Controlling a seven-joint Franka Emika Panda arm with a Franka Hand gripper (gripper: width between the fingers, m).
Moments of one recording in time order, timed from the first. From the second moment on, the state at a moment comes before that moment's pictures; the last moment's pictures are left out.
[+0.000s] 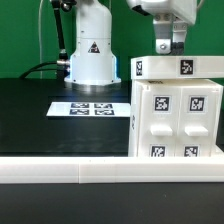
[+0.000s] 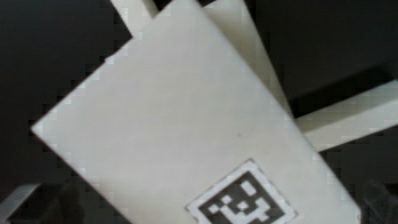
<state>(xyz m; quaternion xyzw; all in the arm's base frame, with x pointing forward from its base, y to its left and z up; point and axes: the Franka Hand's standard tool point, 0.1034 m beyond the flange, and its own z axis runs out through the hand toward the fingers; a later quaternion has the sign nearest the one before) 0.612 0.079 0.172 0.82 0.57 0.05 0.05</state>
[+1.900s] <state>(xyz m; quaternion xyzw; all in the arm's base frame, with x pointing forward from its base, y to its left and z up) 0.610 0.069 0.150 0.80 0.60 0.03 0.05</state>
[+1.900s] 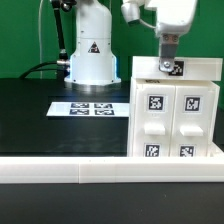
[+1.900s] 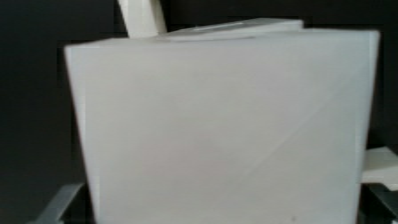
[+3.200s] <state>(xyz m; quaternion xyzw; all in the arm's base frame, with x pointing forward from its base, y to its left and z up) 0.603 0.076 0.148 1.00 0.05 0.07 0.01</state>
